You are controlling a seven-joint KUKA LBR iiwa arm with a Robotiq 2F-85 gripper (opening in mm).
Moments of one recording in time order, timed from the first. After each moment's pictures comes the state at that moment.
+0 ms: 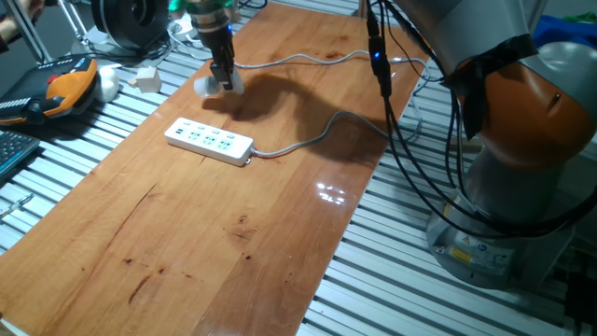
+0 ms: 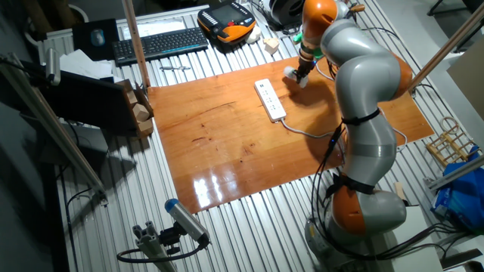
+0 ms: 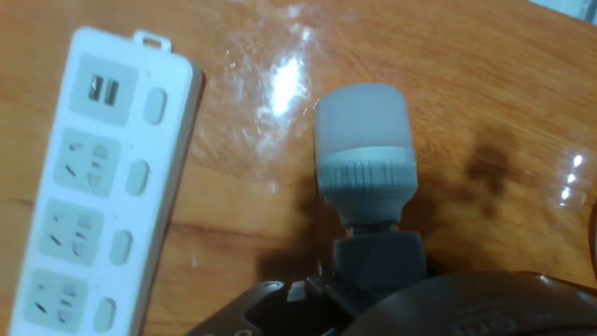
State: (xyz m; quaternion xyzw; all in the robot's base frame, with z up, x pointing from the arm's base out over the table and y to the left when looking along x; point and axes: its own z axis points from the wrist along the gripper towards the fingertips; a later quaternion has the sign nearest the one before) arm 0.674 -0.144 0.099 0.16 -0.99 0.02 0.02
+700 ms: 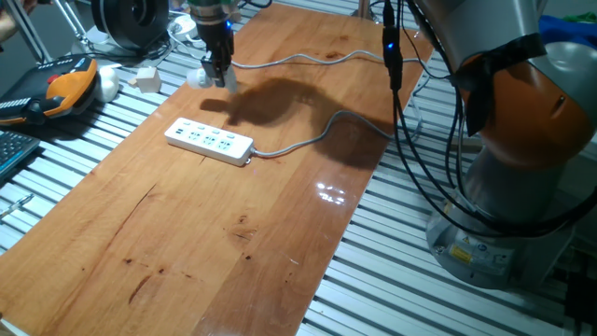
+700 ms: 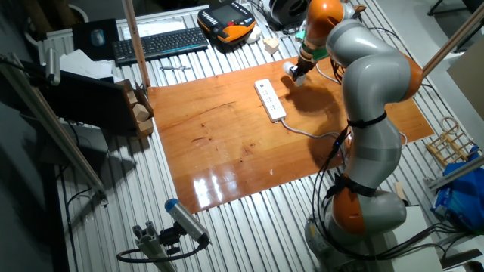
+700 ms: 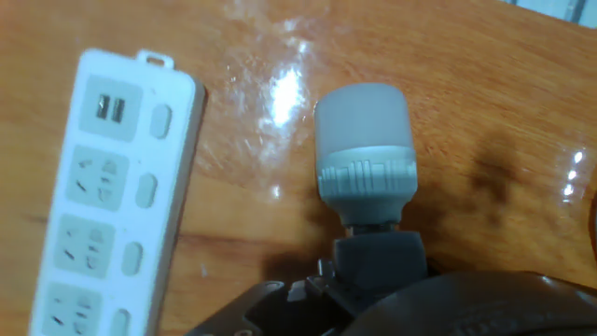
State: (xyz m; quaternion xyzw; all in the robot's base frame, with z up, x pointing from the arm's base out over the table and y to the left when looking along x) arm 0.674 -0.117 0.117 0.10 -0.99 0.02 -0.02
